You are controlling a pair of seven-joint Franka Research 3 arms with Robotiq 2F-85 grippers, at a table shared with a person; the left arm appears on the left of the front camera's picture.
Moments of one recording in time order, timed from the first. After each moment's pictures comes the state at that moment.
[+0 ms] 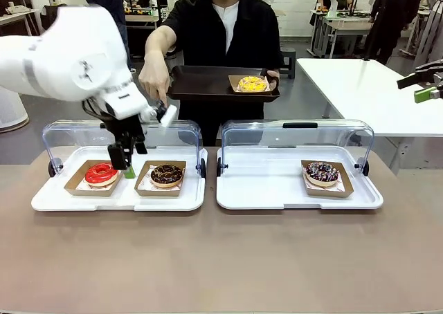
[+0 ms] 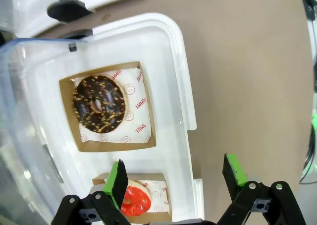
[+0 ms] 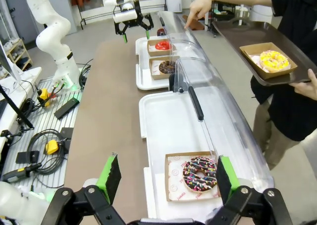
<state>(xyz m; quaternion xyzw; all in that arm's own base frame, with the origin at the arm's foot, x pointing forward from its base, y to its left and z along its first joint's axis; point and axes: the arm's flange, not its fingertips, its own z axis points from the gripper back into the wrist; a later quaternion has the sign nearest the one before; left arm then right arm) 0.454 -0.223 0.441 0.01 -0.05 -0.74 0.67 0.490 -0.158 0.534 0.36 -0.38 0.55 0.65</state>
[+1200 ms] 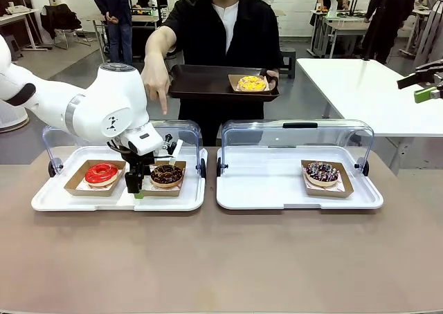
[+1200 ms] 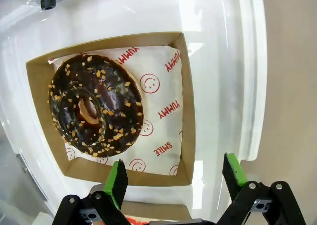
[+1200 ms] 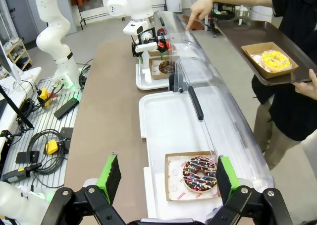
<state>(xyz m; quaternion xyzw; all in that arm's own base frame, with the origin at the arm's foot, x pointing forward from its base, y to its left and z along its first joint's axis) 0.502 -0.221 0.338 0.04 -0.03 -0.72 0.70 0.490 -0.158 0.534 0.36 -0.38 0.55 0.65</state>
